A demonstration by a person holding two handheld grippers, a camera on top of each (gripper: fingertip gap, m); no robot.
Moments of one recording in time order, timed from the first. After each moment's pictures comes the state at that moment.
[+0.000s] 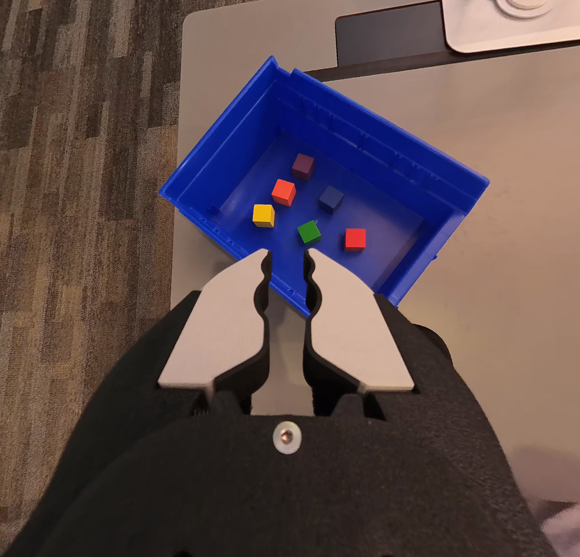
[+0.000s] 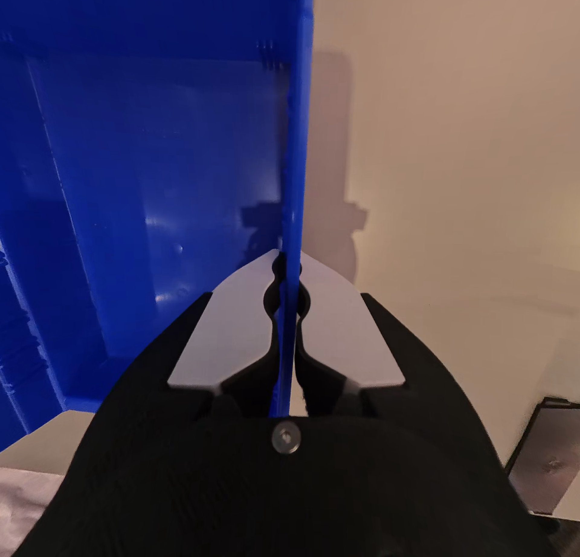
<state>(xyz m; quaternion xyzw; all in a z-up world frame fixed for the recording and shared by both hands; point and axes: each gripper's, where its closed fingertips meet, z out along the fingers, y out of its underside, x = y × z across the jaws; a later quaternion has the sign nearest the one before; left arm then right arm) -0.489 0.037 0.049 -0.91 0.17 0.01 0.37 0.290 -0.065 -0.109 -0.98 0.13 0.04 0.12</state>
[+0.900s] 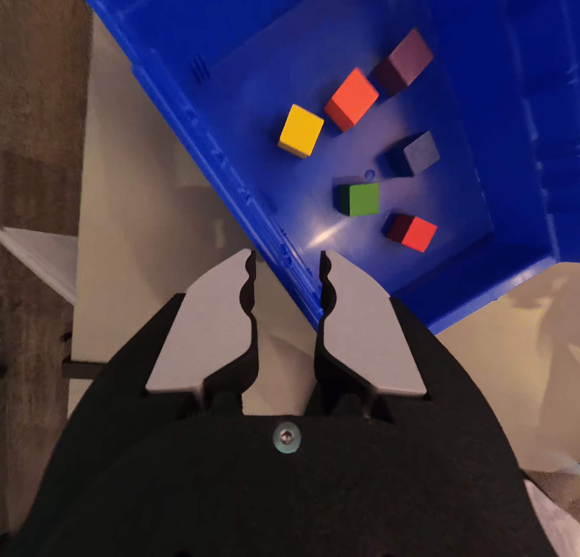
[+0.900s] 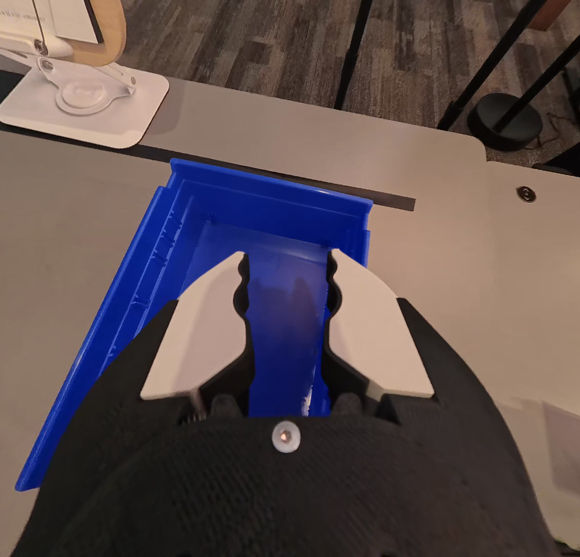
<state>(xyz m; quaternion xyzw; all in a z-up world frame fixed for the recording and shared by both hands) -0.534 0.070 -0.076 -0.99 -0.01 -0.06 0.13 0.237 -0.029 0.013 -0.89 0.03 -0.05 0.45</state>
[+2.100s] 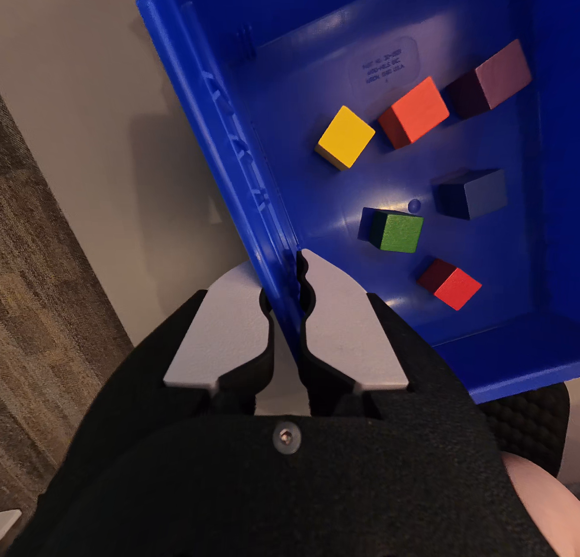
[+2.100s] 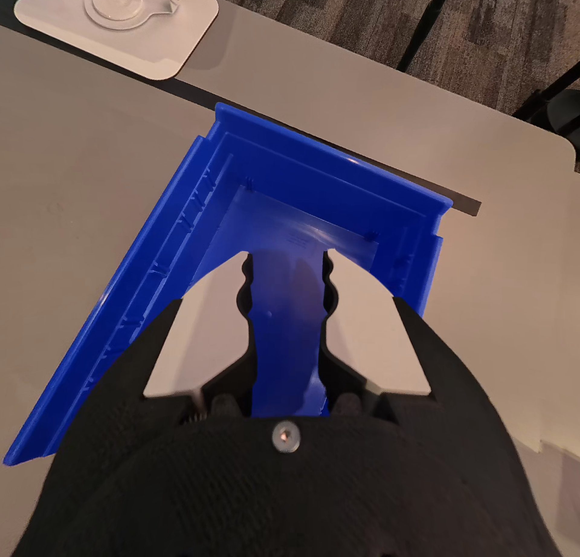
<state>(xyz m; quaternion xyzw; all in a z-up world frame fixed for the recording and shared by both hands) -0.503 0.149 -0.106 -0.96 0.26 -0.03 0.13 0.201 -0.017 -0.026 -0.92 -0.05 -0.02 0.39</state>
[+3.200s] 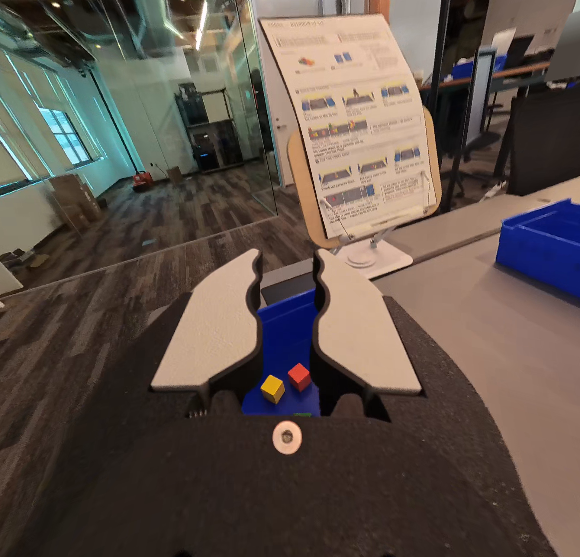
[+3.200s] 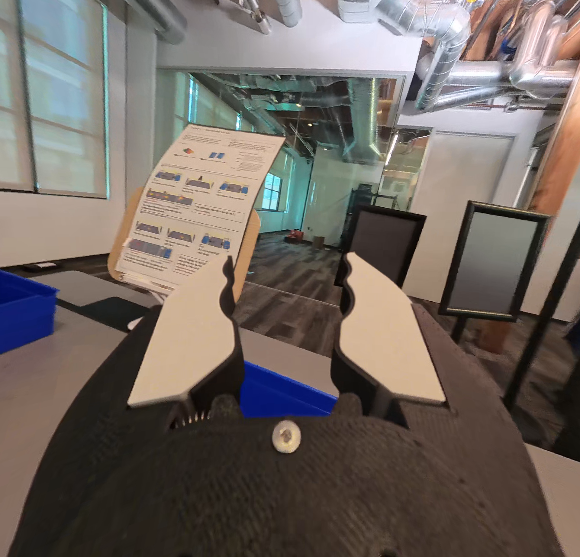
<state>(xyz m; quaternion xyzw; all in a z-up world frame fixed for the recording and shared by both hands) -0.423 0.080 0.146 -0.65 0.28 -0.17 0.69 0.189 -0.092 0.174 -0.57 -0.08 -0.04 0.81</state>
